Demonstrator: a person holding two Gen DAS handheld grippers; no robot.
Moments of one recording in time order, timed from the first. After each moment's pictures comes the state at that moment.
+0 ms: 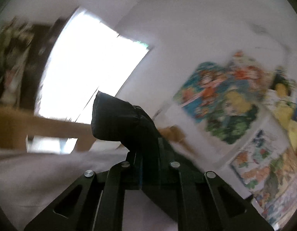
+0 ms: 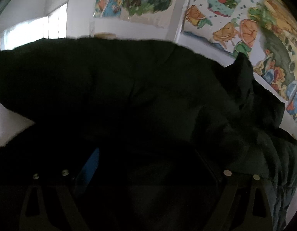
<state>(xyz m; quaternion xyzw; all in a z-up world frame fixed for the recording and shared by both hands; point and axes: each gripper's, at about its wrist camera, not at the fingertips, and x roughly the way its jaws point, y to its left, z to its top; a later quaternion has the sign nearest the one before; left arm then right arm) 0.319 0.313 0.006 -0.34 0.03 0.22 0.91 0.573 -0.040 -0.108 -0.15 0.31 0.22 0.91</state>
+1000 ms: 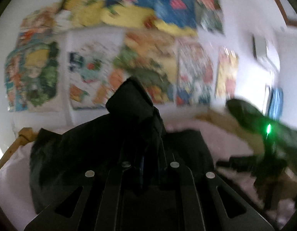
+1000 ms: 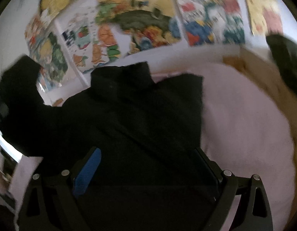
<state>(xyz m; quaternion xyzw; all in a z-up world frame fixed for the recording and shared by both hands) 0.473 -0.119 0.048 0.06 0.18 -0.20 0.96 0.531 -0.403 -0.052 0.16 0.35 0.15 0.91</state>
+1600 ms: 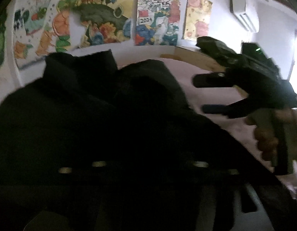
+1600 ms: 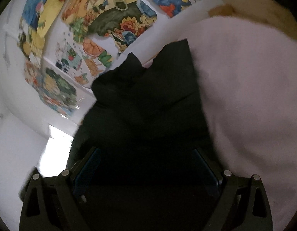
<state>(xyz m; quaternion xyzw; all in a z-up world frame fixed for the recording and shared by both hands) 0.500 -0.166 -0.064 0.09 0.32 -0.32 0.89 0.550 -0.436 -0.095 0.36 0.36 0.23 0.83</state>
